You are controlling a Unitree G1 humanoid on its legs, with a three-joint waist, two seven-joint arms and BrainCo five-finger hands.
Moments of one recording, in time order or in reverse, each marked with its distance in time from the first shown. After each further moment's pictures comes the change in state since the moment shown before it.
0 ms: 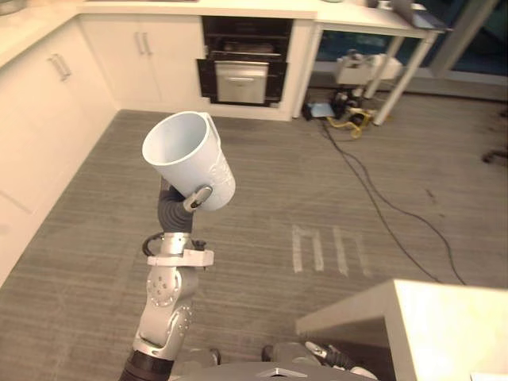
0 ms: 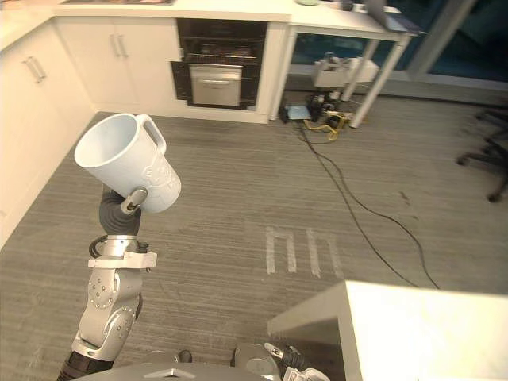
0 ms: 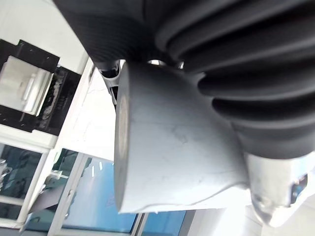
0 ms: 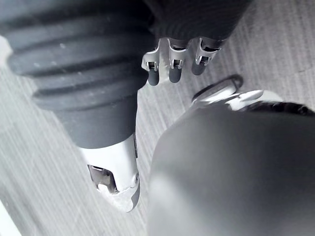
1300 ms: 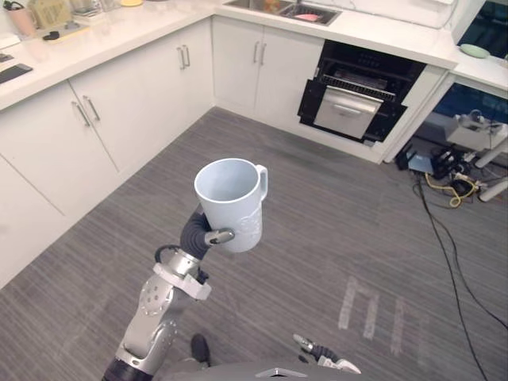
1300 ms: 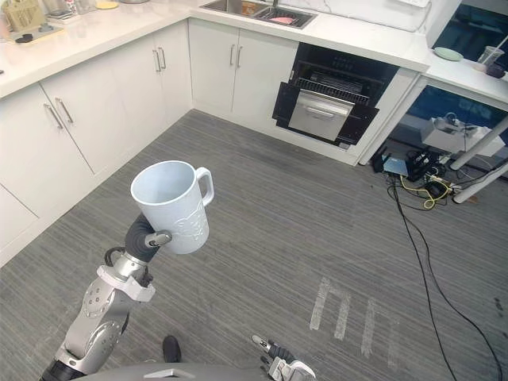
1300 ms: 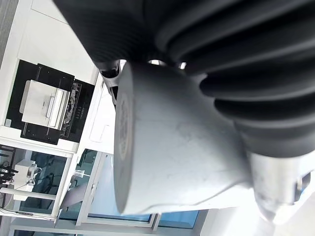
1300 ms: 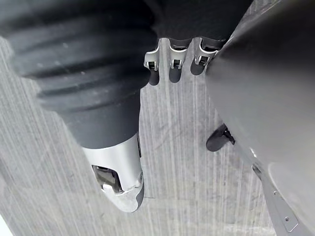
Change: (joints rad) left arm 0.057 0.167 -0.087 0.131 -0.178 0.056 -0.376; right arm -0.128 0.000 0.064 0.211 0.196 0.015 -0.011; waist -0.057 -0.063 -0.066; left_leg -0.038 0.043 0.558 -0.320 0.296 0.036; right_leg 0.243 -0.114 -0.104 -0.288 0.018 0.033
